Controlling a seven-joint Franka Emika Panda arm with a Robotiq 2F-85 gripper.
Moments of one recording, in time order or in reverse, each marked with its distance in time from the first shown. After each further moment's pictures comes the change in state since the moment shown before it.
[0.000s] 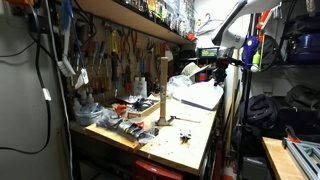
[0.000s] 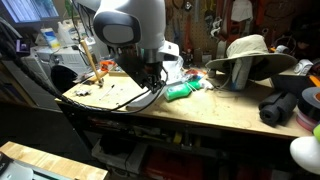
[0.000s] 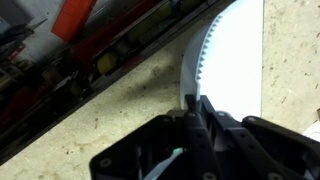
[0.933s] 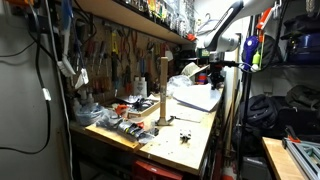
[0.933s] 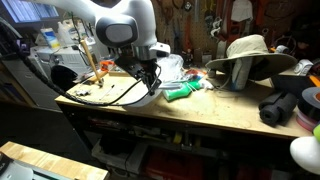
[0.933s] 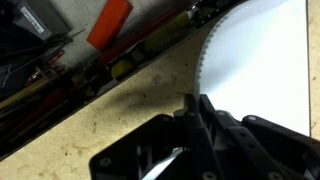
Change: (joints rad) arm 0.106 0.013 0.006 -0.030 -0.241 0.076 0.232
